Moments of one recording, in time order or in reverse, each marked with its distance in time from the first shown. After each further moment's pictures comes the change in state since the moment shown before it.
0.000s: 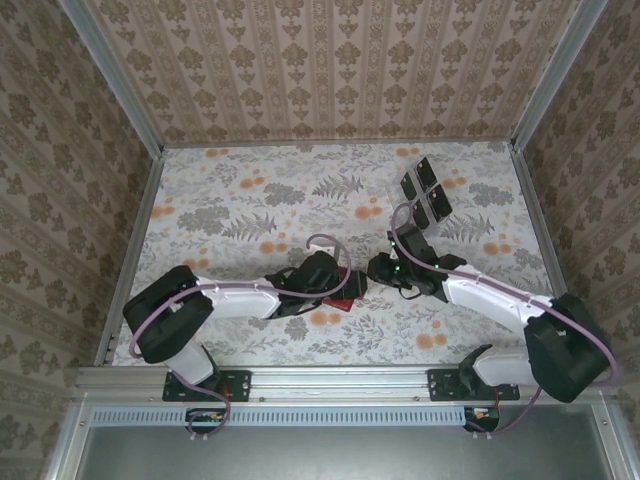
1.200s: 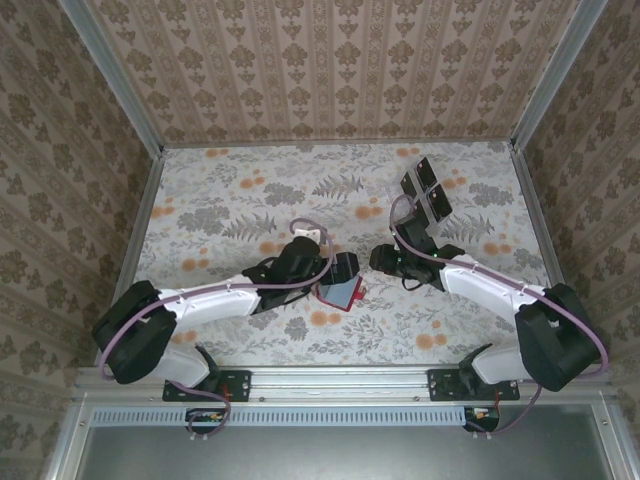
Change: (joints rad) left arm 0.068 -0.171 0.023 -0.054 0.037 0.020; right arm -0.074 0.046 0.054 -0.049 0.114 -0.098
